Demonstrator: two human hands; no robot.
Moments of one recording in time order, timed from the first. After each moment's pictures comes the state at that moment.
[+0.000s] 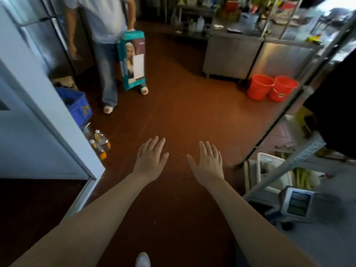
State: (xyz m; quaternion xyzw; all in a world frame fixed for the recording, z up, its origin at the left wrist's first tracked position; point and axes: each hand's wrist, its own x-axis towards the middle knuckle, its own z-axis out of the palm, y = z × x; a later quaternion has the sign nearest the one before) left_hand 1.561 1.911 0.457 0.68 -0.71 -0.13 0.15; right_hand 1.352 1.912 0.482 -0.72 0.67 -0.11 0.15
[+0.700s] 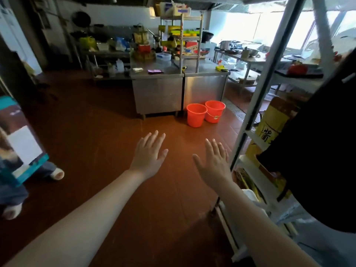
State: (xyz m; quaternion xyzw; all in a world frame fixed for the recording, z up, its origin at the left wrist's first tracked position) left_hand 1.385 1.435 0.573 0.46 -0.87 -0.05 0.19; right_hand 1.178 1.542 0.574 -0.56 0.80 -0.23 0.02
